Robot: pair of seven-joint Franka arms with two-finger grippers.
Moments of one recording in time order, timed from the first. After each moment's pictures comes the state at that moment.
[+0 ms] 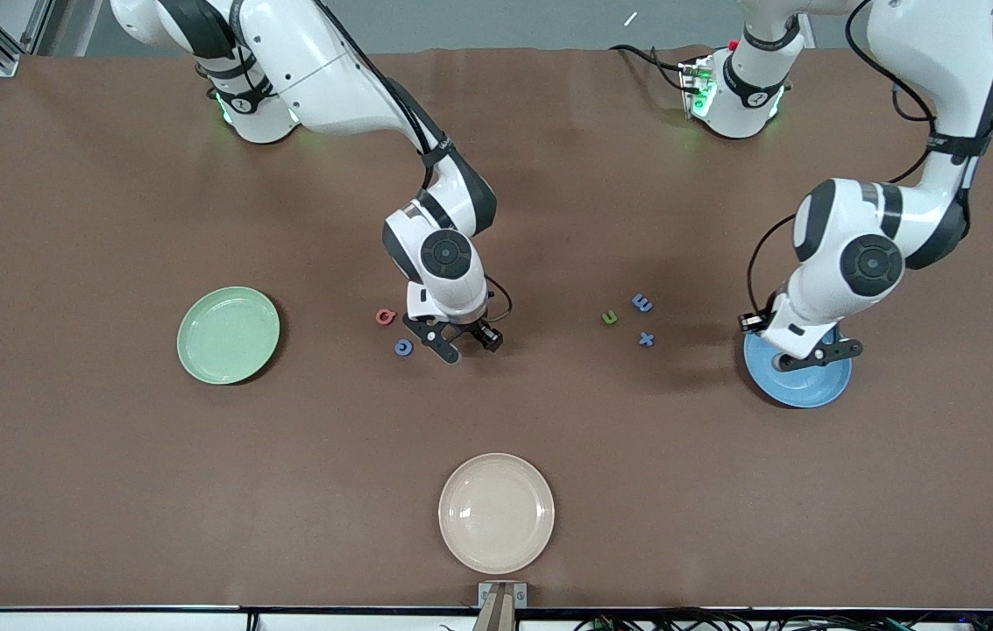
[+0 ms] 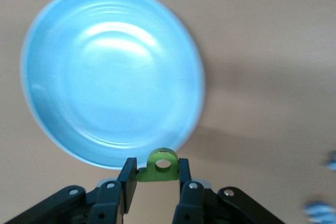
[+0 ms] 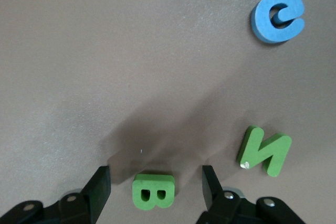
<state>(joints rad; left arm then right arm) -0.03 0.29 -0.07 -2.13 0.14 2.28 -0.35 0.79 0.79 -0.08 -1.56 0.13 2.39 1.38</state>
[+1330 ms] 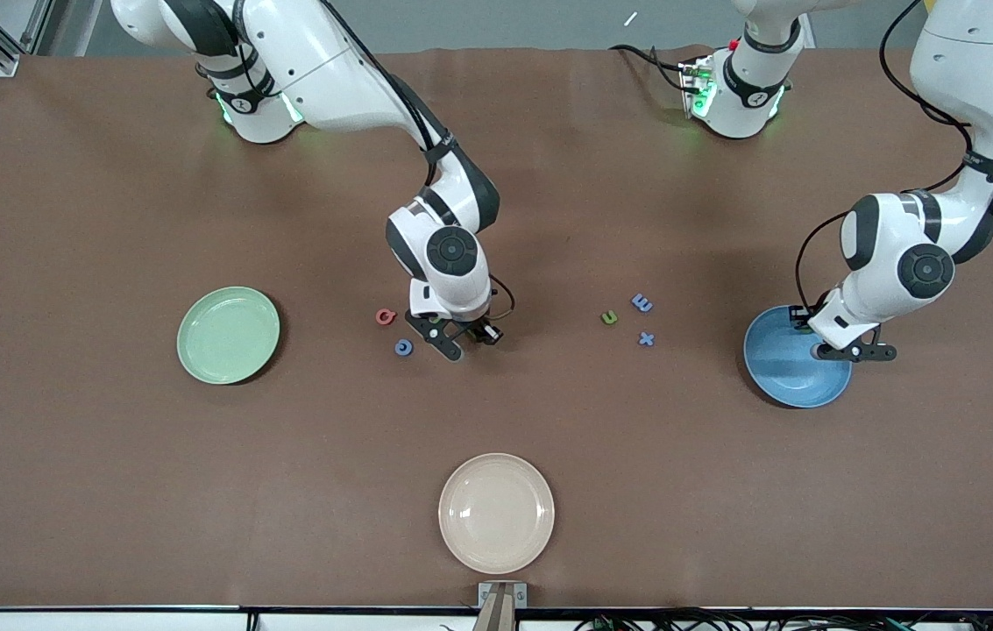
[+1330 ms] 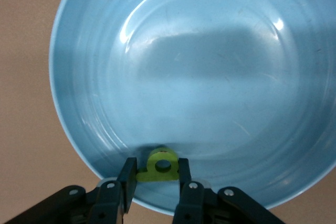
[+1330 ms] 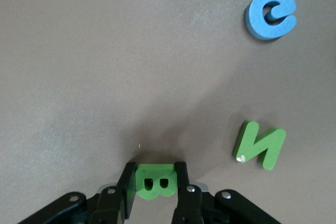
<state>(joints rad) 0.16 0.39 -0.07 -2.22 0.19 2.49 -0.02 0.81 0.79 -0.09 -1.56 0.12 2.36 1.40</state>
